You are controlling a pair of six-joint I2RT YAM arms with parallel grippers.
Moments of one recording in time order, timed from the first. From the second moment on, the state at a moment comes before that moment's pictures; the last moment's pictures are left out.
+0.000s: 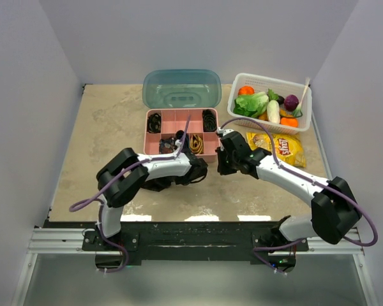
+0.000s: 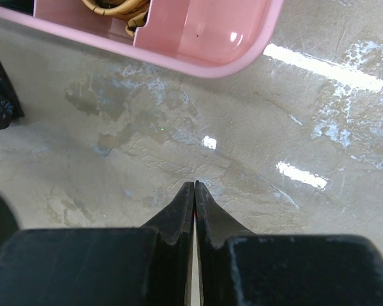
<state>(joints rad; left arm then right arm) -0.95 1.93 1.26 -1.30 -0.89 -0.82 0.66 1.38 0.90 -0.44 0.06 0.42</state>
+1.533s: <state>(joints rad) -0.97 1.58 1.18 -0.71 -0.47 -0.58 0.64 1.41 0.88 -0.40 -0.04 0.41</state>
